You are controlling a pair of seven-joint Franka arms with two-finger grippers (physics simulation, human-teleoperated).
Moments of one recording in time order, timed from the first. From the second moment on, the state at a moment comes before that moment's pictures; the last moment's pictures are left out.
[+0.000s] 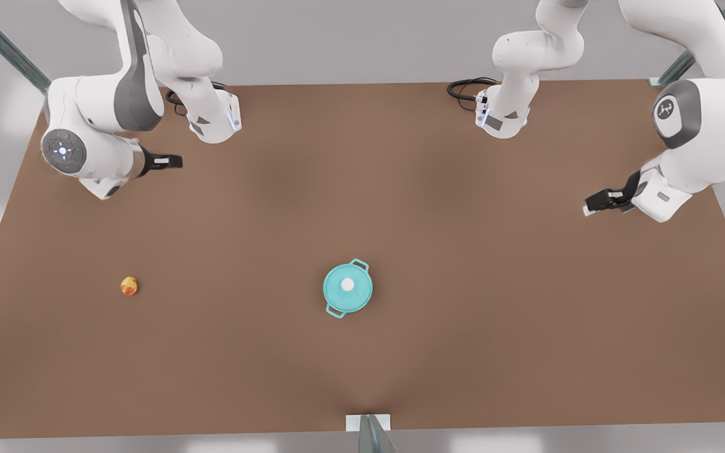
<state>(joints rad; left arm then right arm) 0.06 0.03 0.02 -1.69 -0.11 1.63 -0.02 -0.04 -0.15 0.14 -1.97 0.01 1.41 0.05</state>
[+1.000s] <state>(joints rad) -0.65 1.05 -0.22 -0.92 0.35 2.22 -0.98 -0.25 0.22 0.12 -2.18 -0.19 2.39 0.01</state>
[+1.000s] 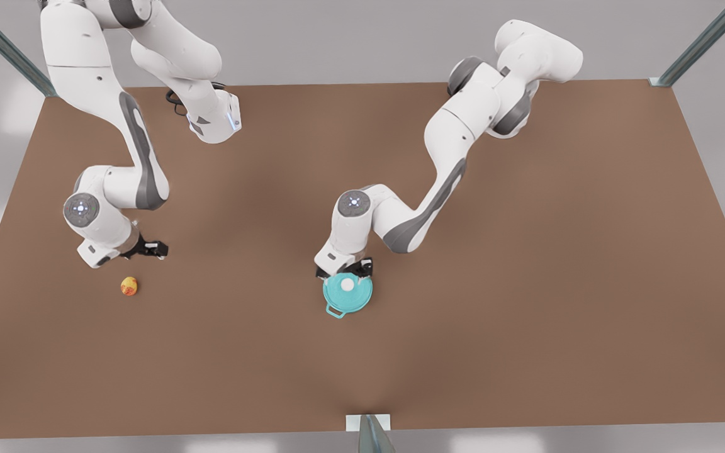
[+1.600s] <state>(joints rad) -0.68 1.08 -0.17 -0.92 0.41 2.23 -1.15 -0.43 0.52 0.18 -1.96 -0.24 2.48 -0.10</state>
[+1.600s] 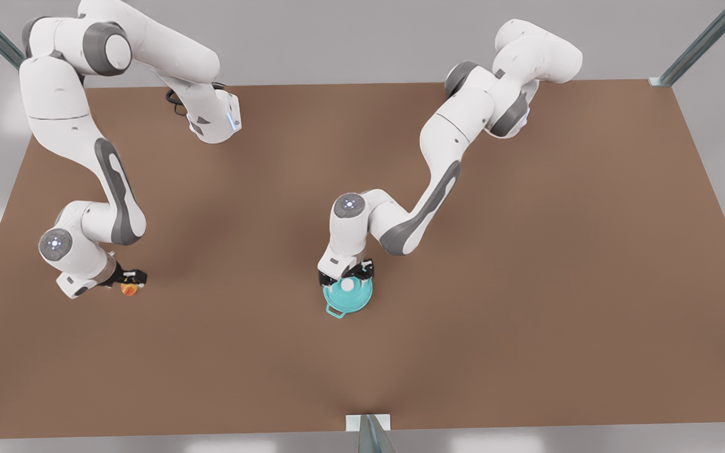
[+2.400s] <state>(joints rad) -0.26 1.16 -0.20 -0.92 0.26 2.24 -1.07 -0.60 0.62 0.29 -1.95 -0.37 2.53 -0.19</state>
